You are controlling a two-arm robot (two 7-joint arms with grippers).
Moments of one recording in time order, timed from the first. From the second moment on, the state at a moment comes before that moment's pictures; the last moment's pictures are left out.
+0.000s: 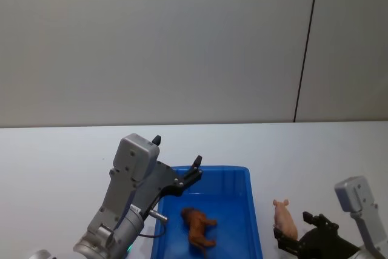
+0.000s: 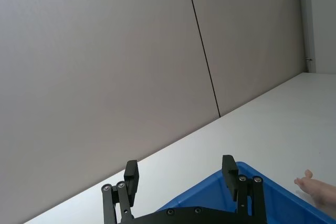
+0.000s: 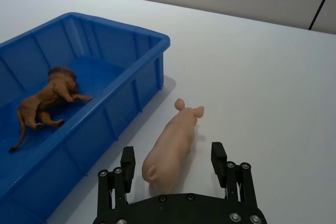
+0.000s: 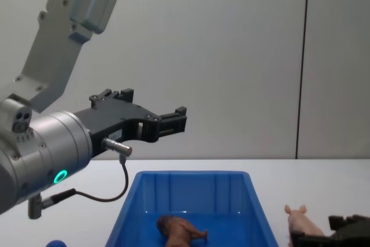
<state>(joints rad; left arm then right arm) -0.24 0.38 0.45 -1.63 -0.20 0.01 -0.01 0.12 0.32 -0.26 -1.48 0.24 0.24 0.33</state>
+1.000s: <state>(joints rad) -0.24 0.38 0.45 -1.63 -0.20 0.01 -0.01 0.15 0.29 -0.27 -1.45 0.25 0.17 0.28</state>
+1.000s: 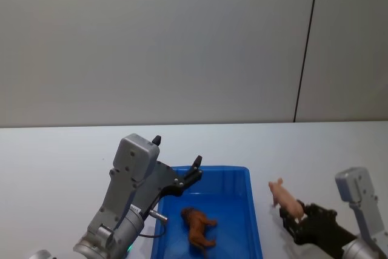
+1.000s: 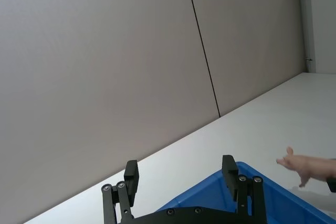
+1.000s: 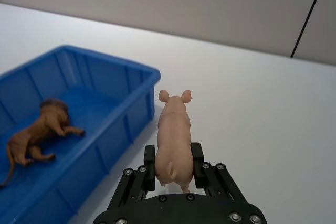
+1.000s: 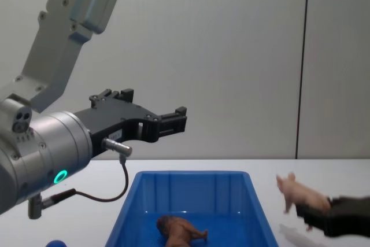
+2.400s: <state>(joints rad) -0.24 0.38 0.45 -1.63 -0.20 0.01 -0.01 0.38 0.15 -0.34 -1.33 0.11 0.15 0.50</state>
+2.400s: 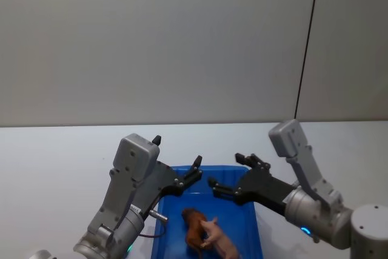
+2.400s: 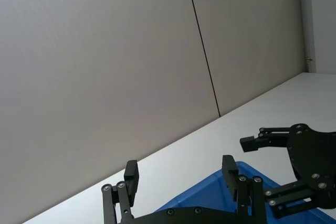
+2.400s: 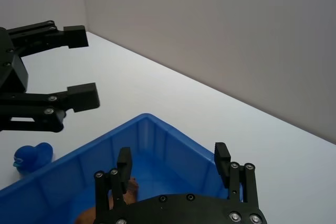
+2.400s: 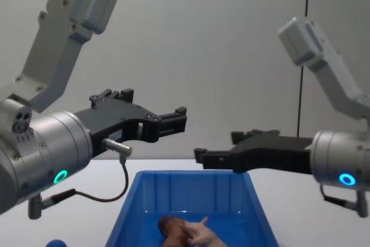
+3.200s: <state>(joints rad) -0.24 0.38 0.45 -1.63 -0.20 0.01 -0.01 0.24 0.30 -0.24 -1.47 0.23 0.06 0.44</state>
